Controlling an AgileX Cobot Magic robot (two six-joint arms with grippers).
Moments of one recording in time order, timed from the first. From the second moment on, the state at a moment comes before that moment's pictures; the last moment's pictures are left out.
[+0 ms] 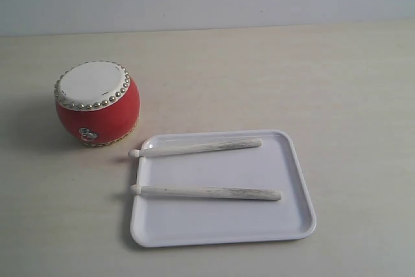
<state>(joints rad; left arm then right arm) 0.02 0.00 0.00 0.10 0.37 -0.35 0.50 1.15 -1.04 0.21 0.44 -0.41</state>
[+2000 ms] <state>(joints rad) 0.02 0.00 0.00 0.10 0.37 -0.35 -0.15 0.00 -0.08 -0.11 0.42 0.18</state>
